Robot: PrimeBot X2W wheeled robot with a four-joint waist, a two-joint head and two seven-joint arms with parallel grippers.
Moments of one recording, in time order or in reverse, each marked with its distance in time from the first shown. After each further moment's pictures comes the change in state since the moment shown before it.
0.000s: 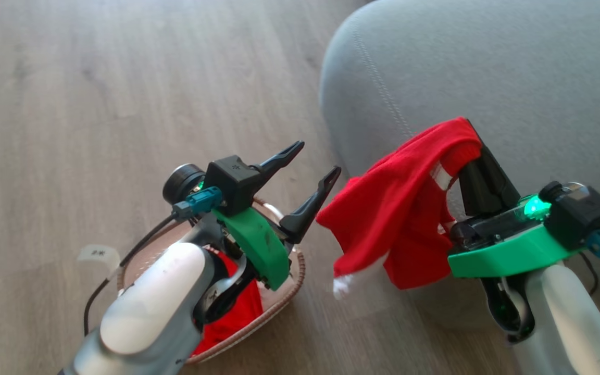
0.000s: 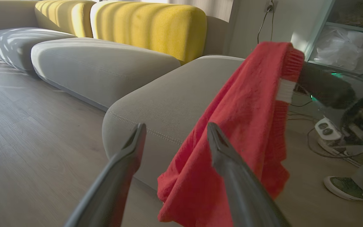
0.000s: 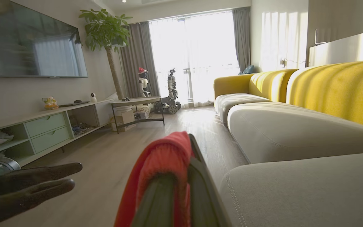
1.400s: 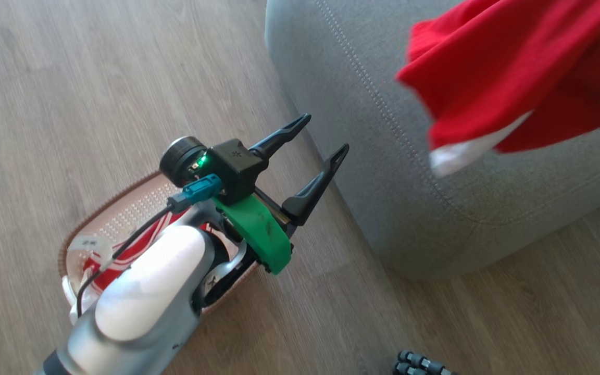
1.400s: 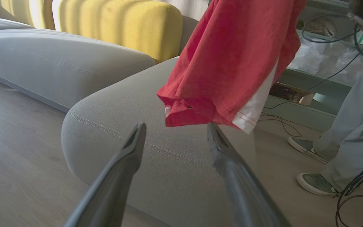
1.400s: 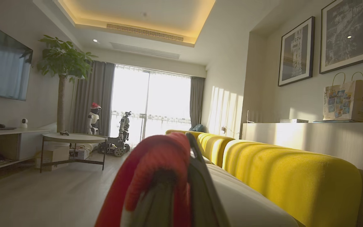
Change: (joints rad) left arm -0.071 0.028 -0.026 -0.032 0.025 0.001 -0.041; right arm -0.370 -0.228 -0.221 -0.088 0.160 0.000 0.012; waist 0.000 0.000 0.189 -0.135
